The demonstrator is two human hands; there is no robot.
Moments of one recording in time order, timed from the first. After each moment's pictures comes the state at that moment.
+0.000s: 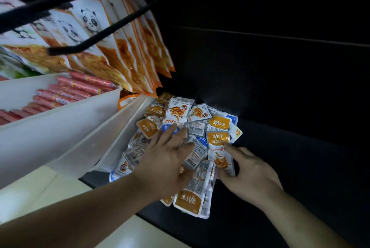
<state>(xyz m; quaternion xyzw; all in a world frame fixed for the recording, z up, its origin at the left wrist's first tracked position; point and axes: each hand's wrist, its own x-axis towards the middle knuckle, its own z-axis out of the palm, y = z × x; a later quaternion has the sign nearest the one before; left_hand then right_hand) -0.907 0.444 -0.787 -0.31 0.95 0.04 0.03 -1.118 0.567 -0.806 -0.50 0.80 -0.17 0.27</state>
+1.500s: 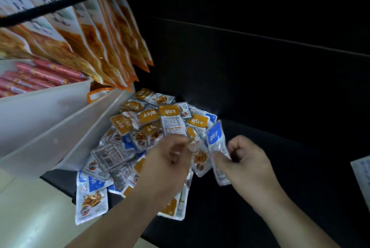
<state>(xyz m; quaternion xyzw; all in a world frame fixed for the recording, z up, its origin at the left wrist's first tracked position) -0.973 0.503 -0.764 -0.52 0.65 0.50 -0.23 -1.131 0.584 -0.753 -0.32 0.76 -0.43 0.36</state>
